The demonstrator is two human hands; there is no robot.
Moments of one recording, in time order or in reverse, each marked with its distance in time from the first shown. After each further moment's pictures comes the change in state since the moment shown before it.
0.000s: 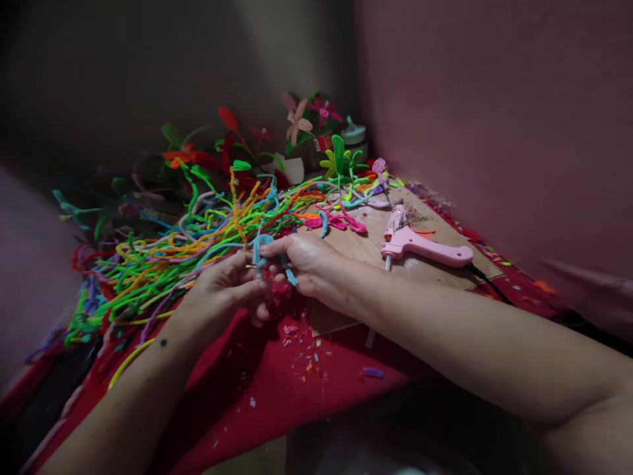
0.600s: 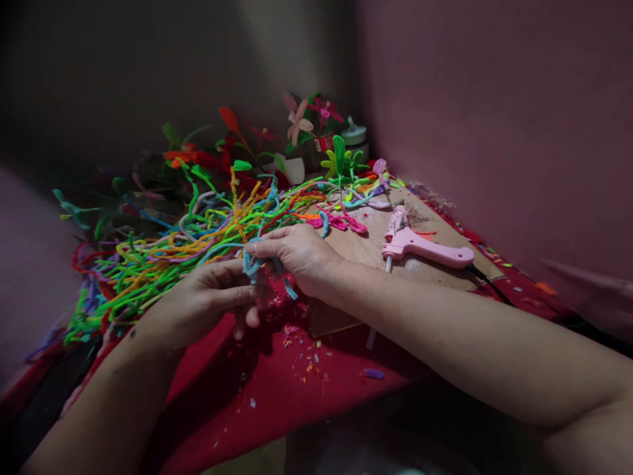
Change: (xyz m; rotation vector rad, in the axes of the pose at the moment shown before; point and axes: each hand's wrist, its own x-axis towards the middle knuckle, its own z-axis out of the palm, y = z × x) left_hand -0.004 0.005 -0.021 -0.034 -0.221 -0.058; right_hand -0.011 -0.004 0.007 -0.133 -0.072 -0.252
